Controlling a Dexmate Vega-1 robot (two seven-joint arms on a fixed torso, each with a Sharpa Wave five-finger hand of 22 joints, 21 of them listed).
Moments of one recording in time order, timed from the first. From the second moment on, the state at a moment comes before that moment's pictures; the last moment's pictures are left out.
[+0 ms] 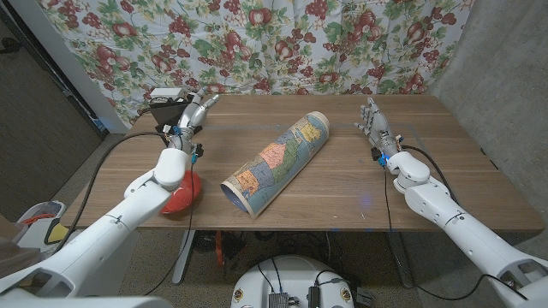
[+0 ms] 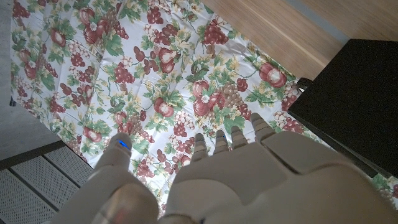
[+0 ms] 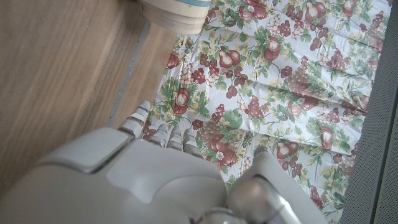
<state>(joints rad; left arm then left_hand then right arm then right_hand) 0.95 0.71 0.33 -1.59 -0.10 -0.16 0.42 0.18 -0.01 0.55 -0.10 0.17 -0.02 -0.11 0.20 0.18 -0.10 0.02 0.22 0.20 -0.17 0.04 0.18 0.18 -0.12 0.12 0.19 0.17 -0.88 -0.58 -0.37 -1.40 0.59 0.24 -0.04 0.07 -0.03 0.26 0.04 0.19 0.01 0.01 0.20 0.19 -0.02 0.02 0.21 0.20 -0.06 0.00 0.21 0.23 0.13 0.10 0.19 0.17</state>
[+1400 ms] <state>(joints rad) 0.99 0.86 0.30 -1.74 0.13 0.12 0.51 0.21 0.00 0.56 -0.12 0.17 -0.04 -0.11 0.20 0.18 -0.12 0.02 0.22 0.21 -0.17 0.07 0.18 0.18 -0.14 0.15 0.19 0.17 -0.88 -0.59 -0.37 -1.44 0.56 0.22 -0.06 0.05 -0.05 0.24 0.04 0.19 0.01 0.01 0.20 0.19 -0.02 0.02 0.21 0.20 -0.07 0.00 0.21 0.23 0.13 0.10 0.19 0.17</state>
